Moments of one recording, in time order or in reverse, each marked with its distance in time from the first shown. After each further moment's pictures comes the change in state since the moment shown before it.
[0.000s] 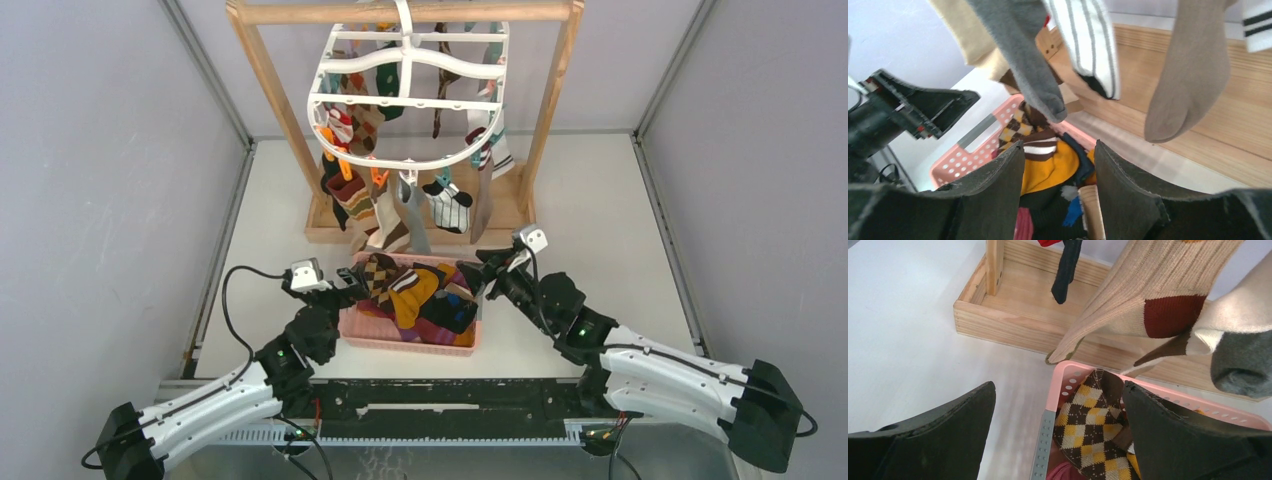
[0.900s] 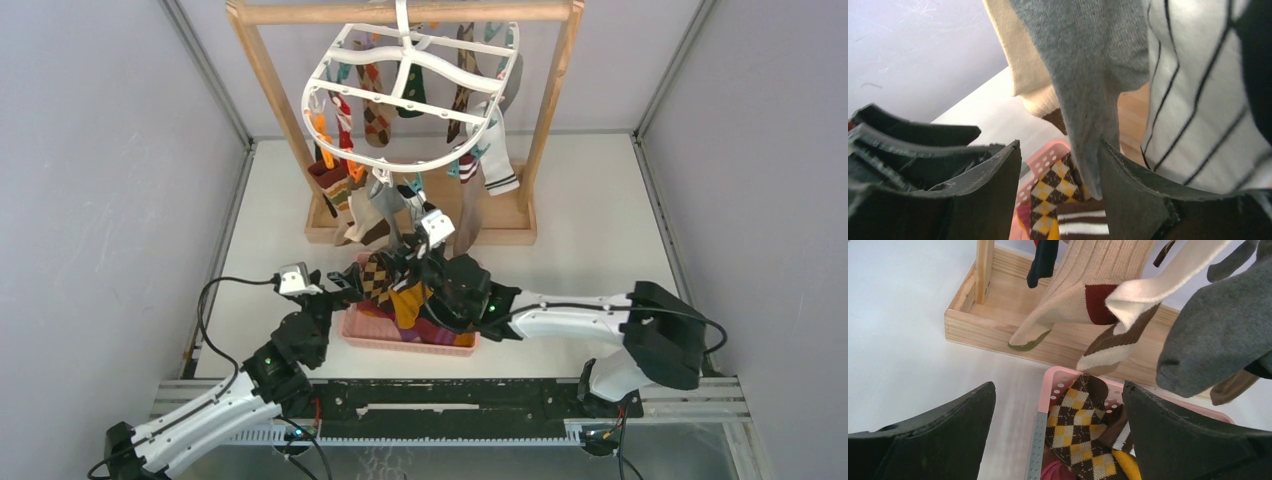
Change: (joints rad) left arm -0.003 -0.190 0.000 -0.111 0.044 0.002; right arm 0.232 0.613 0.385 0.256 0.188 -0.130
